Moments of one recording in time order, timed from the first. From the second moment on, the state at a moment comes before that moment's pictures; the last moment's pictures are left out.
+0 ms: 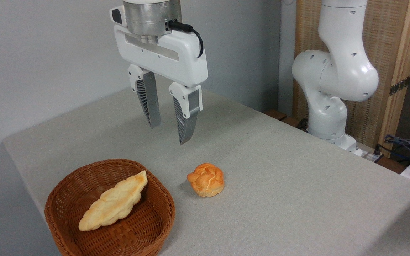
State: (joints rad) arm -0.03 -0.08 0.05 -1.71 -0.06 1.69 0.69
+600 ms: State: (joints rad) arm -0.03 -0.05 0.08 -1.72 -0.06 1.69 0.69
